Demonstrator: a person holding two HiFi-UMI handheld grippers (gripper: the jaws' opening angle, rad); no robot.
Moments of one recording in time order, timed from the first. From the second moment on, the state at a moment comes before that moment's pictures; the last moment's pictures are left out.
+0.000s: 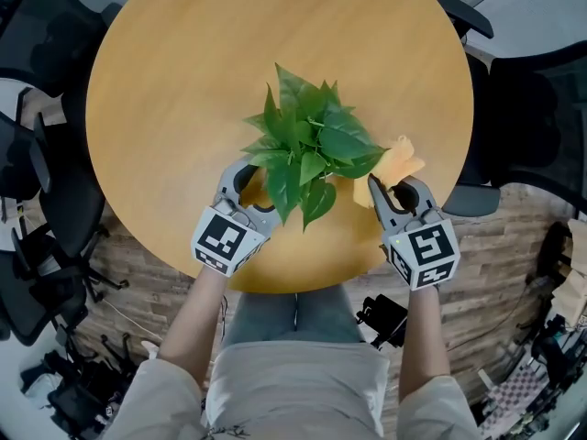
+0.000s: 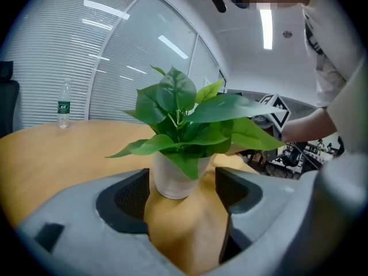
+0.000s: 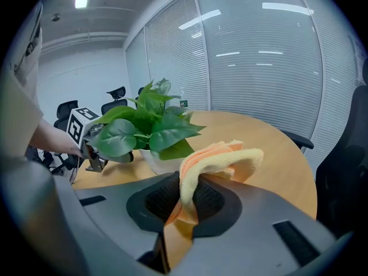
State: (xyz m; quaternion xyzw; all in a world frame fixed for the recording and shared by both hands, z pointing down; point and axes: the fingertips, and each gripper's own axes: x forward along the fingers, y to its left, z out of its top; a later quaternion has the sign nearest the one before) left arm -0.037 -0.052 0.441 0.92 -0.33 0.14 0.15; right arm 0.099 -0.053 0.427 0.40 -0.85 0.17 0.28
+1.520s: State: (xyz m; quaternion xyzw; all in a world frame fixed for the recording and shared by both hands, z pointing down) left arm -0.022 -0.071 0.445 0.94 -0.27 0.13 0.13; right arm 0.045 -0.090 0.446 0.30 -0.90 0.05 0.33
